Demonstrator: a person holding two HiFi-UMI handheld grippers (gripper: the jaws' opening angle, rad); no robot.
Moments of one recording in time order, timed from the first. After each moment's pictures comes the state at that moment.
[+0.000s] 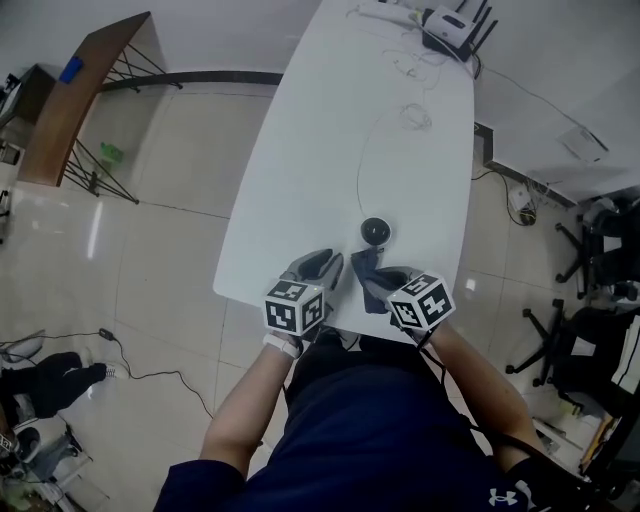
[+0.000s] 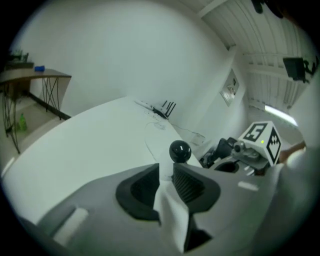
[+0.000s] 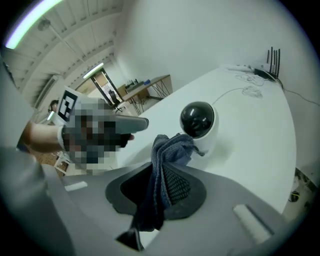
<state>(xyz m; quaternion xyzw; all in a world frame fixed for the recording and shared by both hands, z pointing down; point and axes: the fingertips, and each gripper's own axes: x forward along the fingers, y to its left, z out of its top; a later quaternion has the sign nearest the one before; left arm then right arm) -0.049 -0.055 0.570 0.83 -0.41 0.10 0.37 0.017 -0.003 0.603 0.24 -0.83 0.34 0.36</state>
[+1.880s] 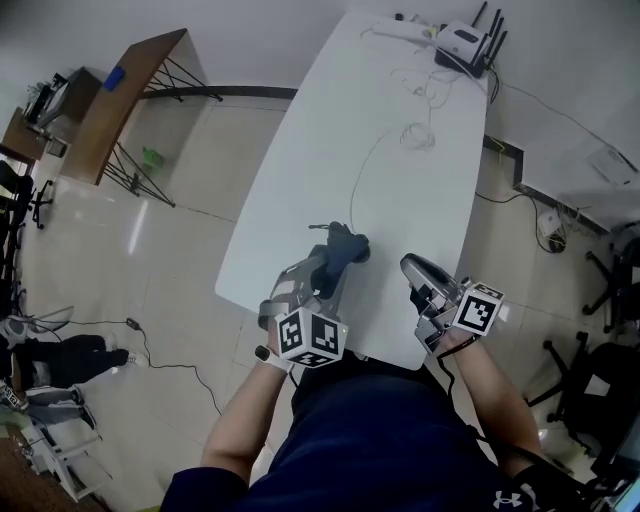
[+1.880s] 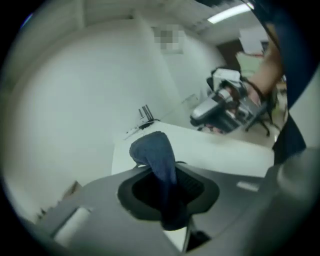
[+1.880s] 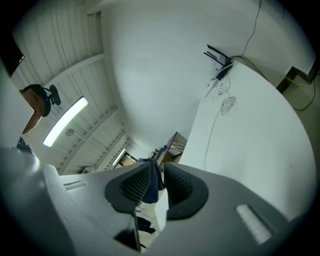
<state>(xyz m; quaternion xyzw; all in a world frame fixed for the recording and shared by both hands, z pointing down) 0.004 -0.057 0.495 0.82 -0.40 0.40 -0.08 0.113 -0.081 0.483 0.24 -0.84 0.48 -0.11</state>
